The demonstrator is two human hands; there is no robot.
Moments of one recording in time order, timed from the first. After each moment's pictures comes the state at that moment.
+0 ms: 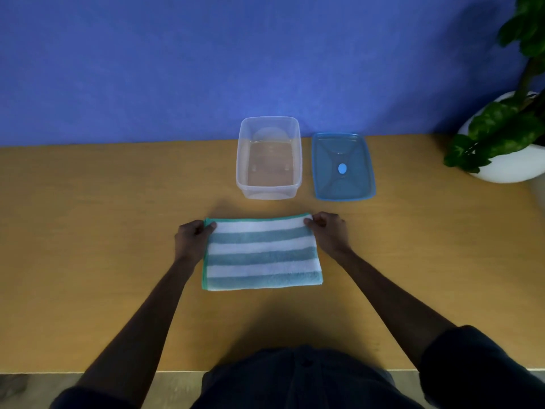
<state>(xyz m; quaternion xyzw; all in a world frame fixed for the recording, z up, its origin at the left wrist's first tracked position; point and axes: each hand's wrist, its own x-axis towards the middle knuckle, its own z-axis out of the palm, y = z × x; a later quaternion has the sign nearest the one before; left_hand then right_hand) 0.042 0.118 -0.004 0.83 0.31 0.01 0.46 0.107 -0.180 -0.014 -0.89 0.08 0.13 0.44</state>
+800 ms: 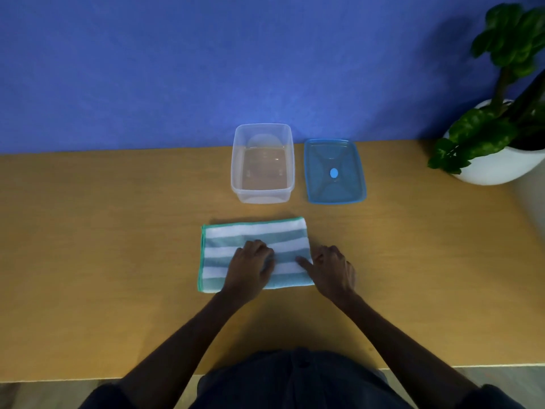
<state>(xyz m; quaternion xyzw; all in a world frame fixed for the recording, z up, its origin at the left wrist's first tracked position) 0.009 0.007 -0.019 0.97 -0.09 0.01 0.21 0.031 -0.193 -0.004 -0.95 0.06 0.13 0.26</state>
